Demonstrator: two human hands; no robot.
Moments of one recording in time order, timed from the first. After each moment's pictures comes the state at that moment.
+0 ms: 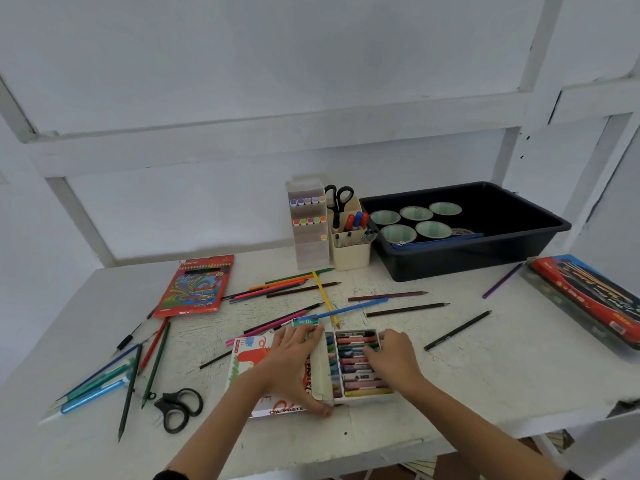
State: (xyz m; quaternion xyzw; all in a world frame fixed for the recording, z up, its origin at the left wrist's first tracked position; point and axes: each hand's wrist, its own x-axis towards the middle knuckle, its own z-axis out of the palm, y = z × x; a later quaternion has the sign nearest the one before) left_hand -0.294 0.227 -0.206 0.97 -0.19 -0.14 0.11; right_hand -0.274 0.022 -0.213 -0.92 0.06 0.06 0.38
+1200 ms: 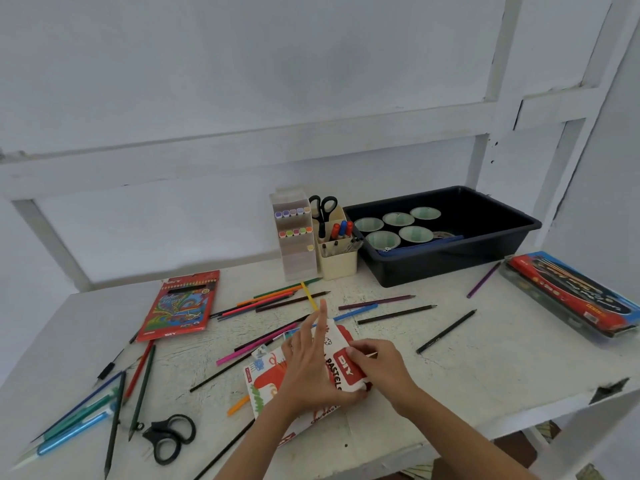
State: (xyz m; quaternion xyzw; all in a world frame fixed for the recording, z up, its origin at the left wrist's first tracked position) left_hand -0.299 0.178 -0.208 0.95 -0.14 0.06 0.28; right_hand -0.296 0.029 -0.196 -0.78 0.05 0.08 0.62
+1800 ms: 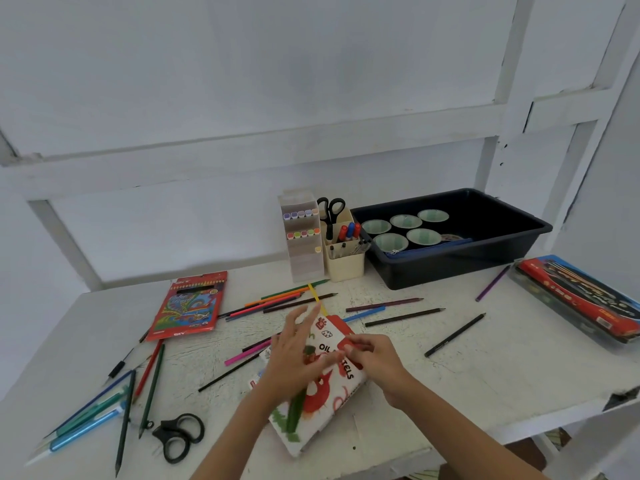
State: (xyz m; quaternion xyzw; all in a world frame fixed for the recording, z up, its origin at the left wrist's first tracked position) left_hand -0.287 0.212 -0.195 0.95 -0.09 0.04 0.29; right_hand -0.284 0.046 -0.188 -0.74 0.07 0.13 0.65
